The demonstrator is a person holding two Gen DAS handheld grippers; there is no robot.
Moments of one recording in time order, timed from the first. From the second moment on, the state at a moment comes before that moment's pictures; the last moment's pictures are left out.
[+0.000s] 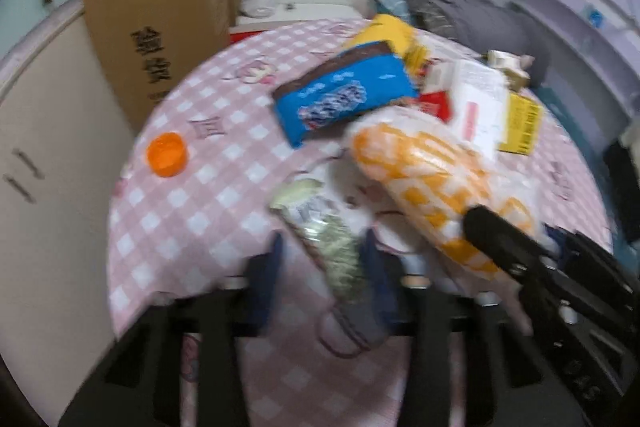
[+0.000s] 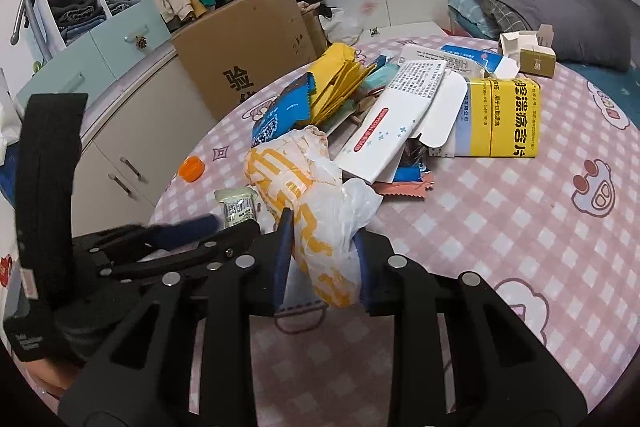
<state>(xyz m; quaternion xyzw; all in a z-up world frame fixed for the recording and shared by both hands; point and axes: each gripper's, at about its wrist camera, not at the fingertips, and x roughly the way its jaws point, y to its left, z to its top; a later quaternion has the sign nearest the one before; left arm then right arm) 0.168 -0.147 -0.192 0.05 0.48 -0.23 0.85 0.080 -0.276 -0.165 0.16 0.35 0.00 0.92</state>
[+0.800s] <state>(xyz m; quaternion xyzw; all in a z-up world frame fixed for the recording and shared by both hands) 0.157 0.067 -0.151 -0.11 0.43 -0.16 0.88 0.116 -0.116 -0.129 0.10 0.35 0.14 0.92</state>
